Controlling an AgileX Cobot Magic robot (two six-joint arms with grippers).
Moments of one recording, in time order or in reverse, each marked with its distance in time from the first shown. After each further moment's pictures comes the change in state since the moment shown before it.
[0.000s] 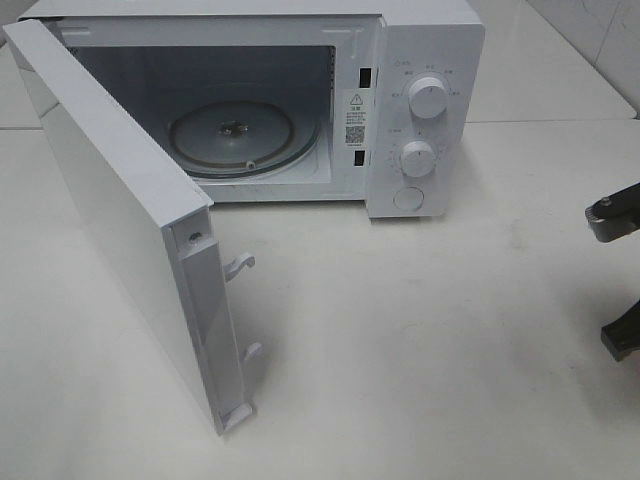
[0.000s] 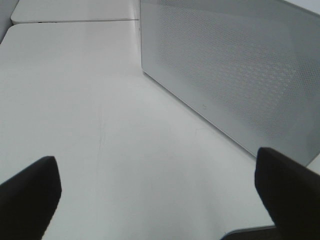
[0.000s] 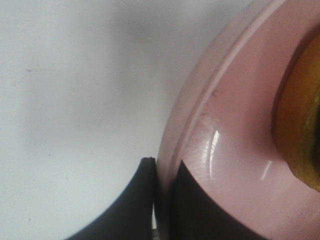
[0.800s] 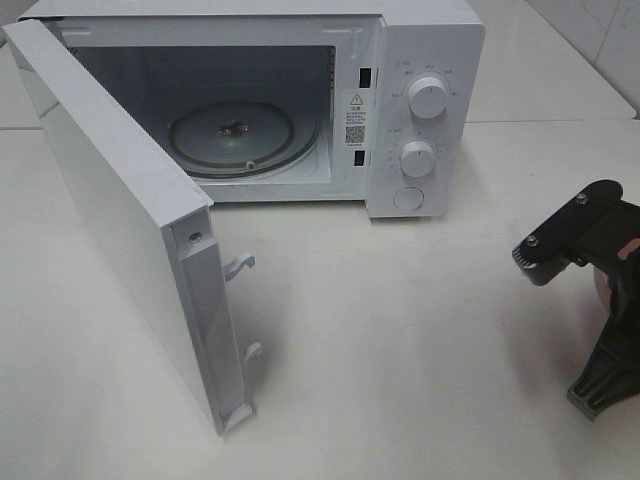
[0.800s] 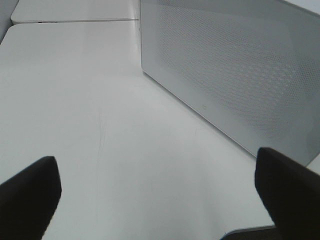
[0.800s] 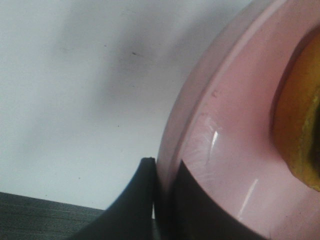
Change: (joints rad) left arm 0.000 0.000 0.000 0.000 0.000 0.000; right arm 0.363 -0.067 0.014 0.006 0.098 -0.034
